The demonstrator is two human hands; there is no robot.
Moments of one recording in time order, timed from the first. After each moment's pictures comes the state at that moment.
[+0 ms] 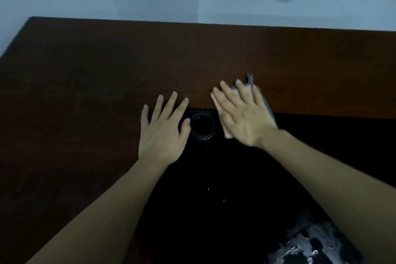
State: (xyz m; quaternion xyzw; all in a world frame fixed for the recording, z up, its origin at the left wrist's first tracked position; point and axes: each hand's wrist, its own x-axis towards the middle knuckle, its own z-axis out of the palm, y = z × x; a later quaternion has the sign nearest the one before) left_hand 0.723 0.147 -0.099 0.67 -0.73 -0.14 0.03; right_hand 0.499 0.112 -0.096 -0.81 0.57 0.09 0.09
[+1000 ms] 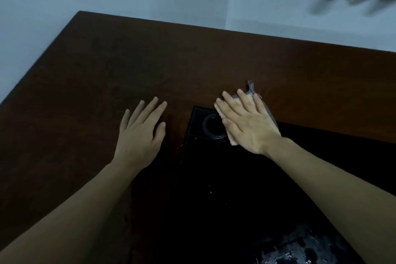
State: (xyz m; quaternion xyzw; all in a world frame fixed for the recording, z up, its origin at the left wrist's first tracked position) left_hand 0.789 0.193 -0.075 0.72 -0.66 -0.15 0.12; right_hand 0.509 0.115 -0.090 -0.86 0.49 0.09 0.12
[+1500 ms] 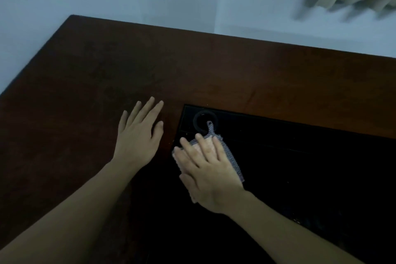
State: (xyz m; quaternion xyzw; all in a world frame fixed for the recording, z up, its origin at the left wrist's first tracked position) left_hand 0.775 0.203 -0.068 0.72 -0.67 -0.15 0.12; right_hand 0.560 0.239 -0.095 -0.90 0.40 0.05 0.17
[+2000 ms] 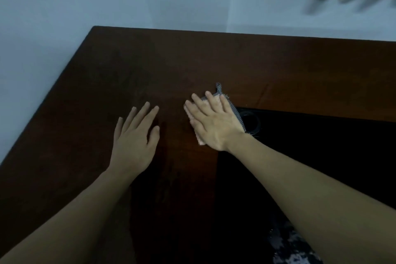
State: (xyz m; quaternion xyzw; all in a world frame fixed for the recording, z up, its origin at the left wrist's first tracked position) left_hand 0.884 0.203 -0.065 0.73 -0.66 -0.15 0.09; right_hand 0.665 0.130 -0.093 -0.86 0.49 0.07 0.13
